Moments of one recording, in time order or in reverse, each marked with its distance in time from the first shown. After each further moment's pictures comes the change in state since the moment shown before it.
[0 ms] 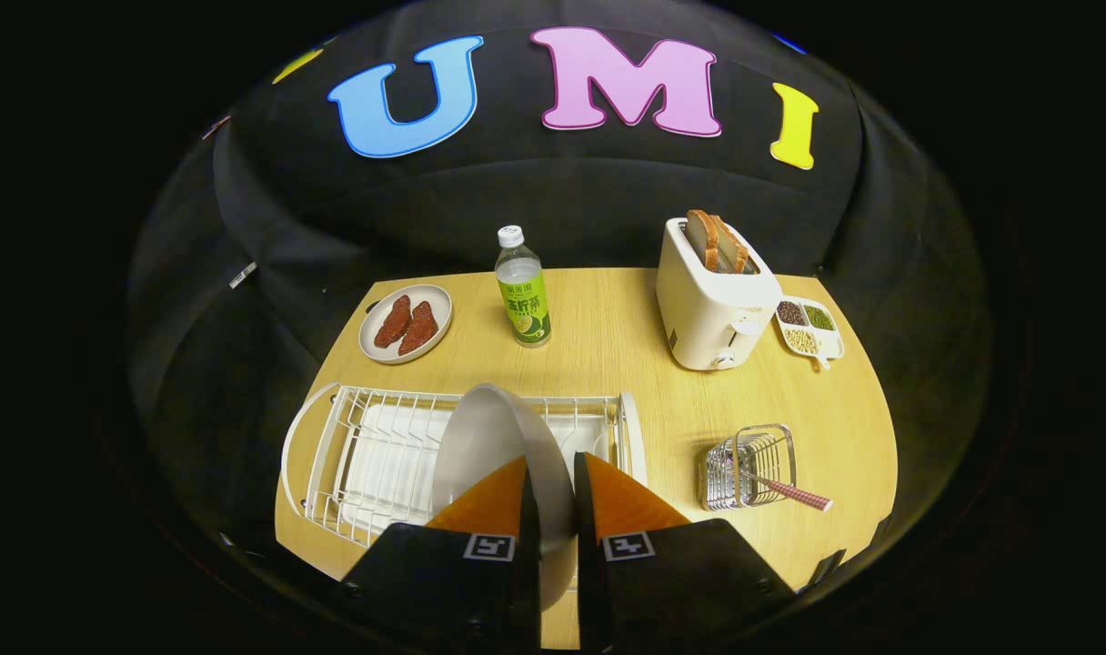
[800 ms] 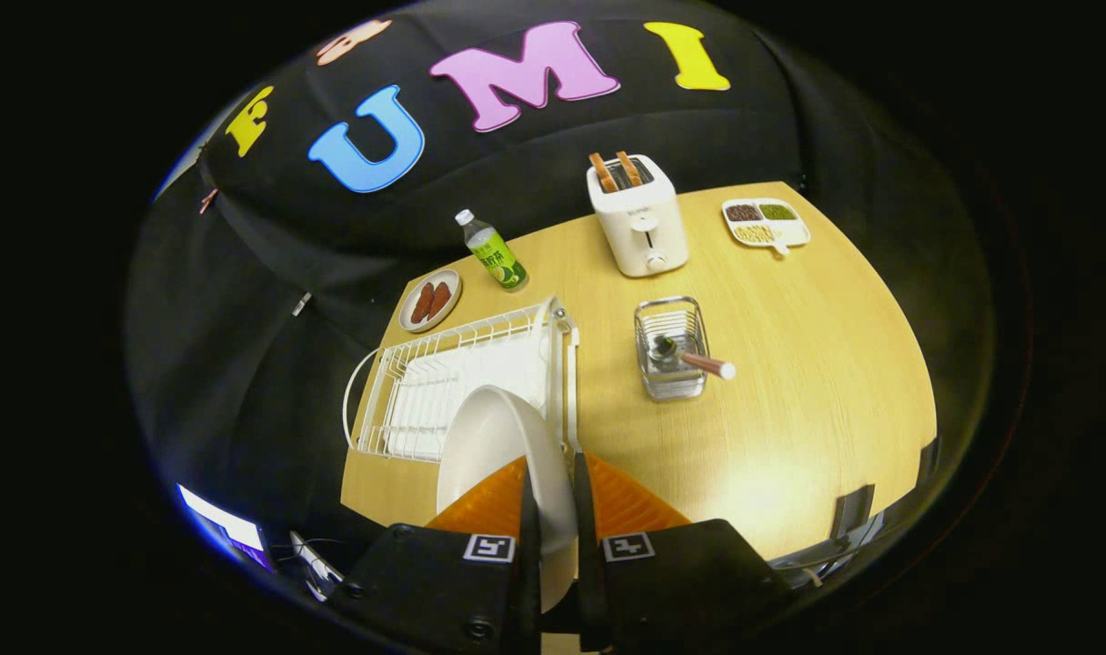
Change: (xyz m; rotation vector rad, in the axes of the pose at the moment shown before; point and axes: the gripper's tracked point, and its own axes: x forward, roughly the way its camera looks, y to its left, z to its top) arm -0.128 -0.132 -0.110 0.249 0.096 0.195
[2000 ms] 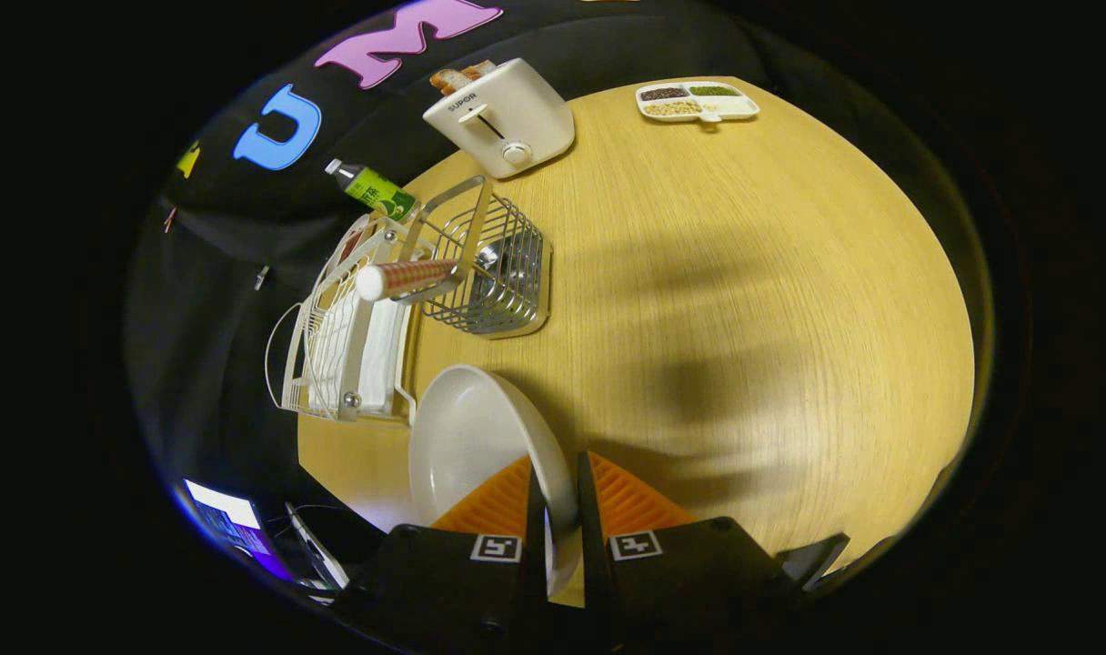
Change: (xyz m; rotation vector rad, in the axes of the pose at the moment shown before) arm 0.104 -0.188 -0.047 0.000 0.257 0.046
